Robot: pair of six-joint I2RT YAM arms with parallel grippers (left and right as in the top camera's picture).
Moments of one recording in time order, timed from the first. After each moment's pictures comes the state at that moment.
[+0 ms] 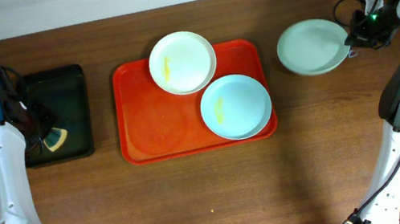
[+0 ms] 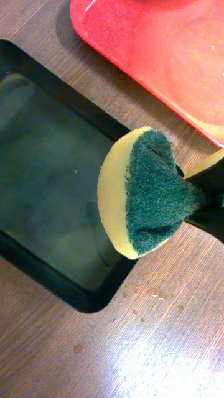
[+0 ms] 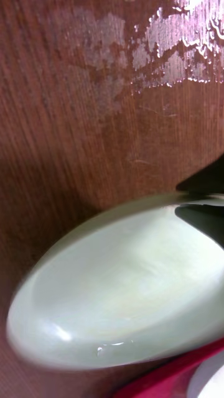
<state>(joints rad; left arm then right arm) 0.28 1.67 1.48 -1.01 -0.08 -0.39 -0.42 2.47 2.27 -1.25 -0.36 -0.05</state>
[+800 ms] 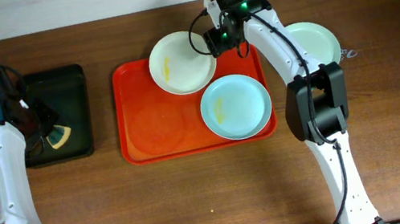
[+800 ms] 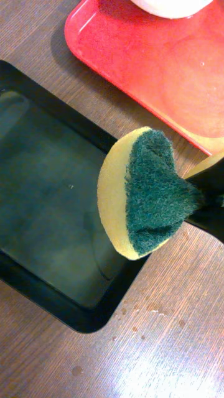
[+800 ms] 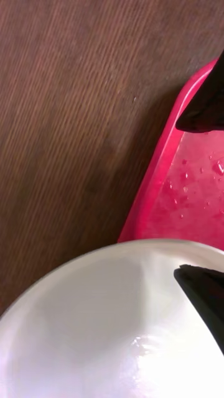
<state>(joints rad) 0.28 1.67 1.48 -1.00 -0.02 -0.39 0.27 2.57 2.37 -0.93 -0.12 -0.07</state>
